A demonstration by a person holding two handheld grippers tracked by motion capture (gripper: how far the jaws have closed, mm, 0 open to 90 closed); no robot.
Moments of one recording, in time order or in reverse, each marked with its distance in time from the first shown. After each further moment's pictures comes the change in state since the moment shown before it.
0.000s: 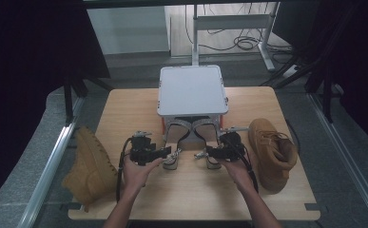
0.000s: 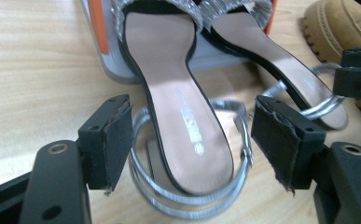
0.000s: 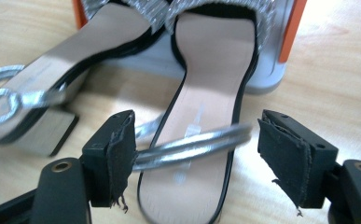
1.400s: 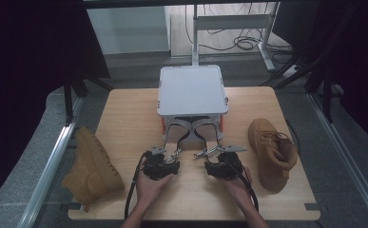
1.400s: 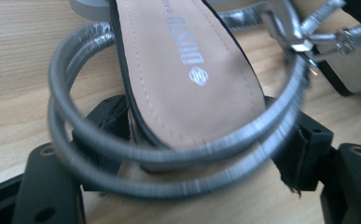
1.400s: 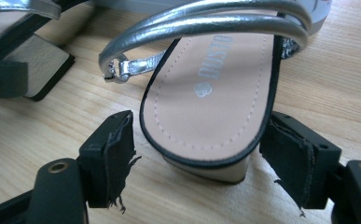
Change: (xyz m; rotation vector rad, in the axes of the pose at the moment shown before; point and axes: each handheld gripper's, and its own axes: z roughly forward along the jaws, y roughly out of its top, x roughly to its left) left arm -0.014 -0.046 0.054 0.038 0.107 0.085; right arm 0.003 -0.058 0.020 -0.022 0.031 -0.070
